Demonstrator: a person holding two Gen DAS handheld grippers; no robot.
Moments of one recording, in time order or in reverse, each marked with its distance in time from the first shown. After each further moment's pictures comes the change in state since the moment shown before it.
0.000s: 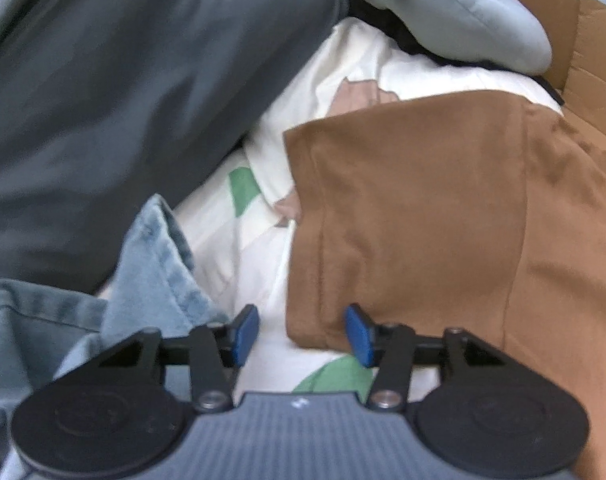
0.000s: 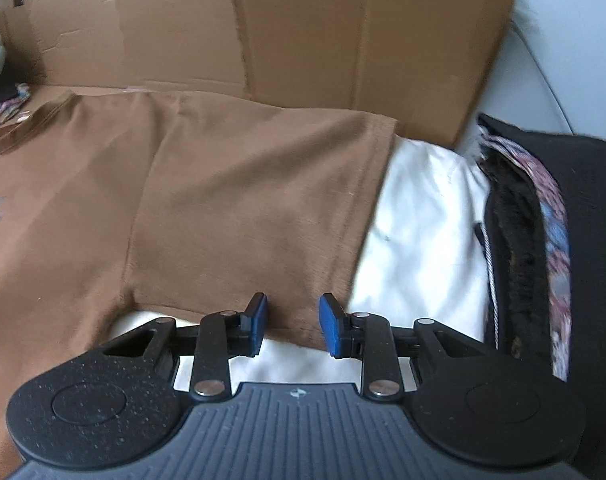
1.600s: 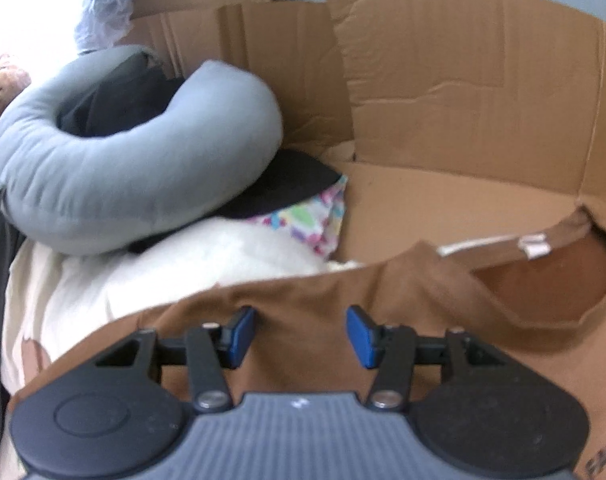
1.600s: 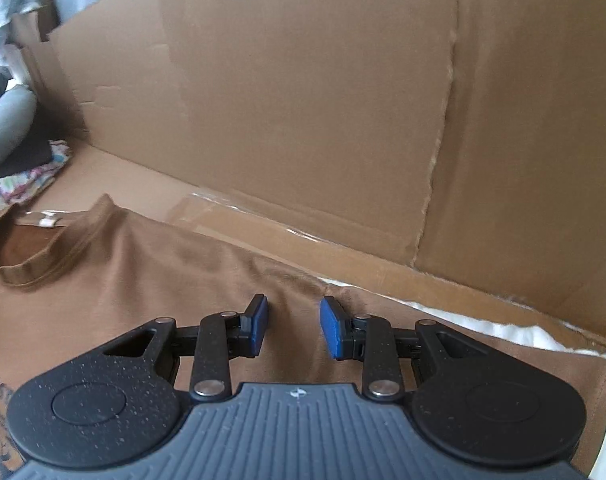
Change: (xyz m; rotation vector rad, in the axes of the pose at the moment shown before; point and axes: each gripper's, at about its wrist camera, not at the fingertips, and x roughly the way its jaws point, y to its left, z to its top) left arm -0.006 -0.238 0.105 0.366 -0.261 -0.272; right arm 0.102 0.113 0.142 -0.076 -0.096 0.232
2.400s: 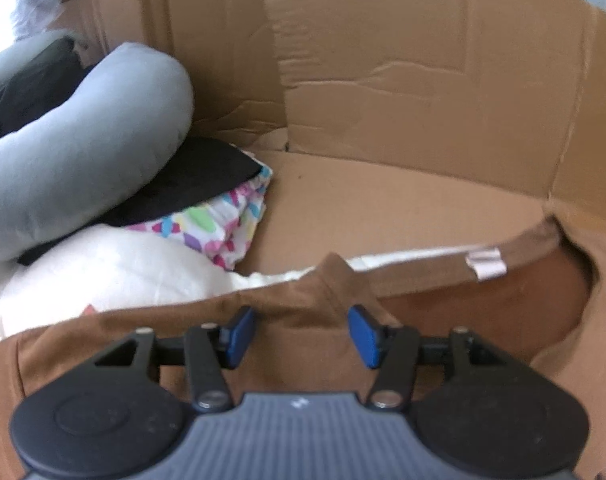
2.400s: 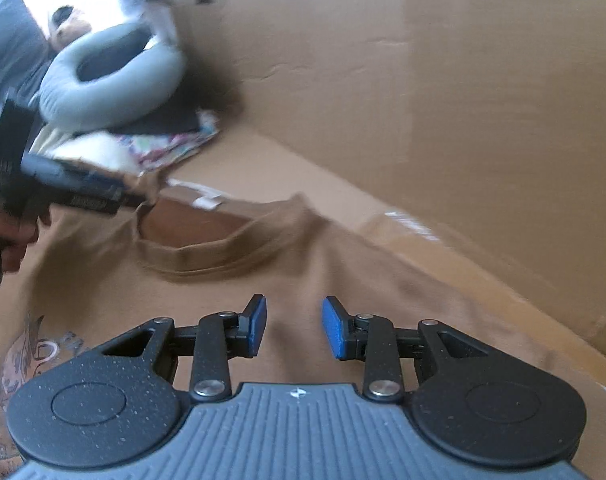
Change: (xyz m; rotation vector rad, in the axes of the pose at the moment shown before) left arm 0.034 -0.040 0.013 -0.024 0.055 -0.122; right arm 0.005 0.116 -0.008 -0.264 -0.010 0.326
